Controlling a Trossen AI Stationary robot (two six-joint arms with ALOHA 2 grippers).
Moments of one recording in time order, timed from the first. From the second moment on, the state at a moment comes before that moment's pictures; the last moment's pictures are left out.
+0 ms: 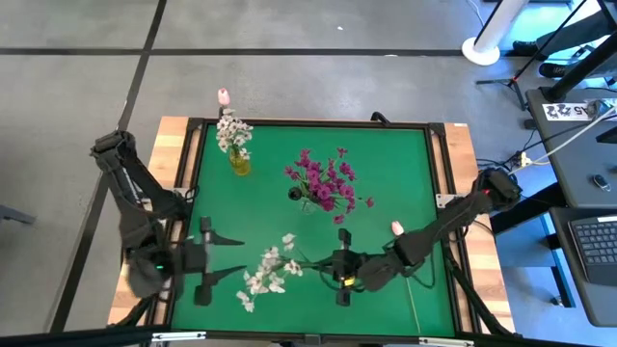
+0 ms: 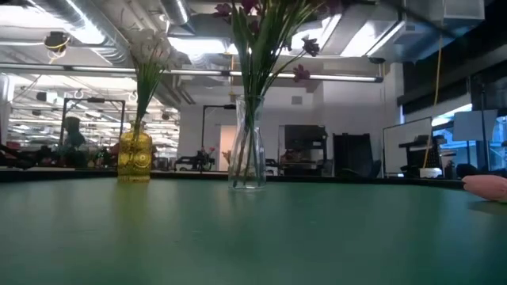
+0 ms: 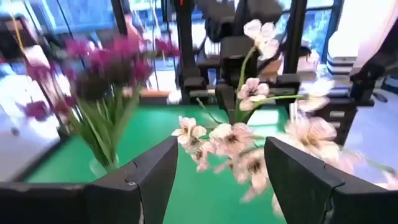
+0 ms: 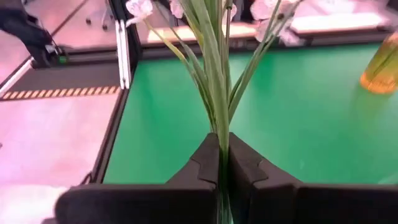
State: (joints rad) left arm -1.02 1.21 1.00 -0.21 -1.17 -0.33; right arm 0.59 1.69 1.20 0.03 0.53 0.35
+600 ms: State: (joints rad) left arm -1.04 1.24 0.93 -0.18 -1.18 -0.47; right arm 0.60 1.61 1.20 0.30 0.56 0.08
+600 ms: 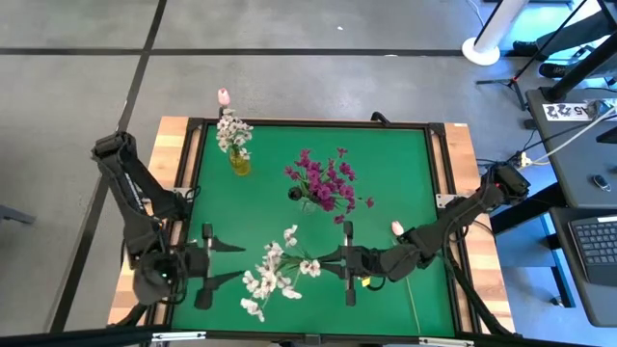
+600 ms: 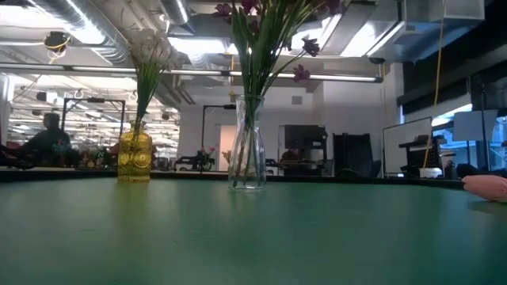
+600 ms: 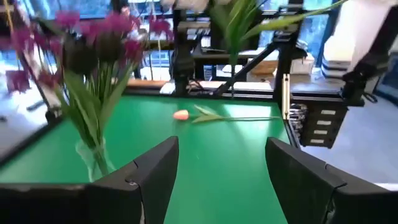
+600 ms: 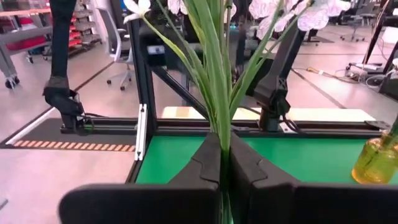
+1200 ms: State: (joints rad) left arm -0.60 1.42 0.73 0.91 -0.45 -0.07; right arm 0.58 1.61 1.20 0.34 0.51 0.07
